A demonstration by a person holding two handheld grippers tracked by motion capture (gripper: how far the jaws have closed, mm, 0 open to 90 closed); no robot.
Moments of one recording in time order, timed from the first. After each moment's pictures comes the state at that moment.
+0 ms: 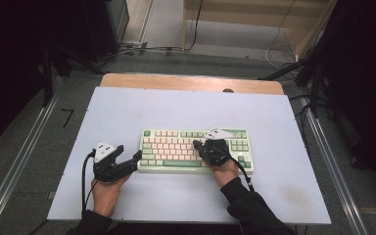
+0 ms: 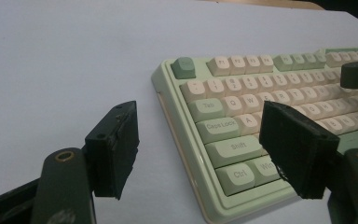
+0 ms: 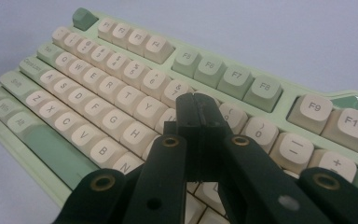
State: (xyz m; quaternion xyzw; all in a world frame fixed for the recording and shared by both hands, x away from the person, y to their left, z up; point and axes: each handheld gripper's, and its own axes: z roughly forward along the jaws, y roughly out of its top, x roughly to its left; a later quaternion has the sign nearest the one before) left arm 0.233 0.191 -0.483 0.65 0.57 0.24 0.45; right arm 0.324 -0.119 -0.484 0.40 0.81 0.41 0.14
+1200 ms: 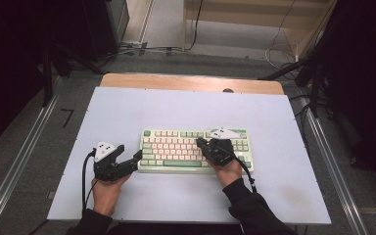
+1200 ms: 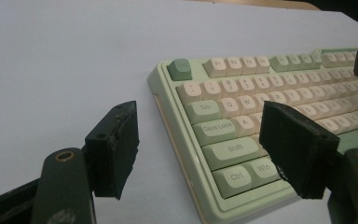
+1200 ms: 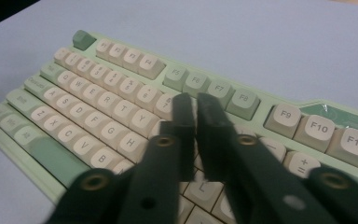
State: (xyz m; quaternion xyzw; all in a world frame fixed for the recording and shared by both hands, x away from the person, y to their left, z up) left arm 0.238 0.188 -0.482 0.65 0.56 0.23 0.46; right arm 0.319 -0.131 -0.474 0.41 0.79 0.43 0.15
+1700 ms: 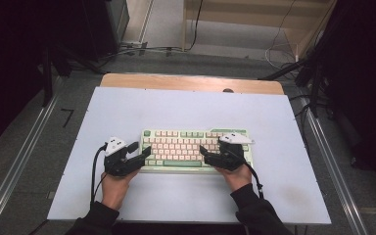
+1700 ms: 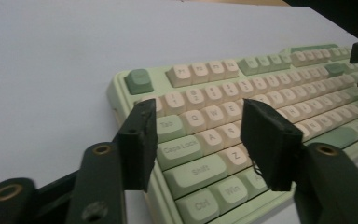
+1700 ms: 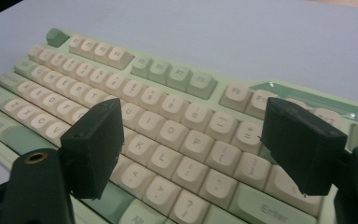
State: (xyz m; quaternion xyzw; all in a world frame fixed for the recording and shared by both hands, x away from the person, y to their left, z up) left arm 0.257 0.168 -0.483 0.68 0.52 0.19 0.47; right arm 0.309 -0.159 -0.476 0.44 0.77 0.43 0.18
